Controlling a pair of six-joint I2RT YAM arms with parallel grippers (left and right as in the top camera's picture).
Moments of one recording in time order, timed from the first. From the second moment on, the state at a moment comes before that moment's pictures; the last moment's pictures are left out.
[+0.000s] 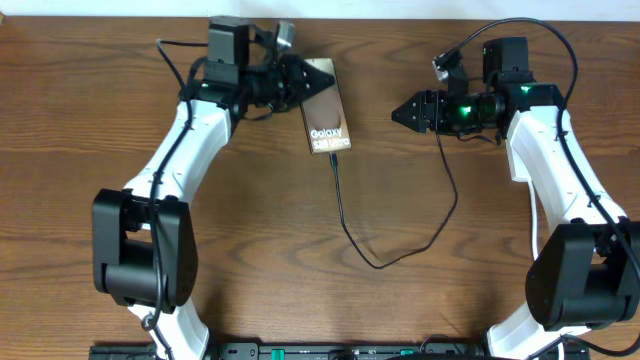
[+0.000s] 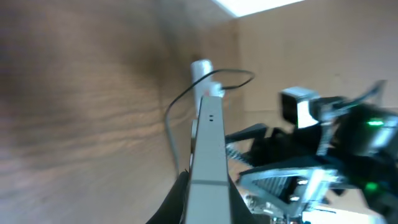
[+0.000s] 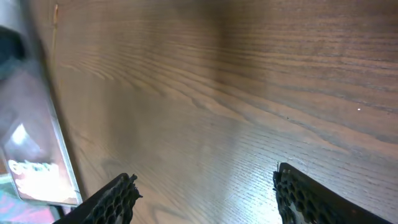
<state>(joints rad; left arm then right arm) -0.20 1.90 1.46 -0.26 0.94 -0.73 0.05 1.80 1.46 -0.77 -0.72 0.12</state>
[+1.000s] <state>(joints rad) -0.26 2.09 1.49 -0.57 0.83 -0.37 0.06 1.80 1.46 -0.80 -0.65 0.12</state>
